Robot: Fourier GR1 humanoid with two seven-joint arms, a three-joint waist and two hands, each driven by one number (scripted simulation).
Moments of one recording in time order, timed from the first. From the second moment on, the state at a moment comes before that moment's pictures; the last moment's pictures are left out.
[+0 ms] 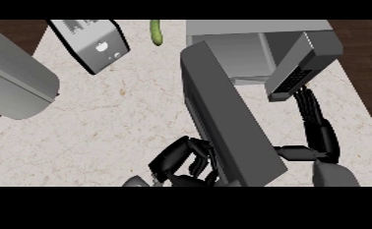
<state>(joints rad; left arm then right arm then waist) -0.18 0.01 -0.61 -1.27 -0.14 -0.11 -0.21 -0.16 -0.18 -0.19 -0.97 0.03 0.19 -0.81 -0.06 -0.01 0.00</state>
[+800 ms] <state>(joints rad) -0.46 0.01 -0.94 -1.09 0.21 0.40 -0.20 0.02 -0.26 -0.20 -1.45 -0.19 0.40 -0.56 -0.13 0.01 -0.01</state>
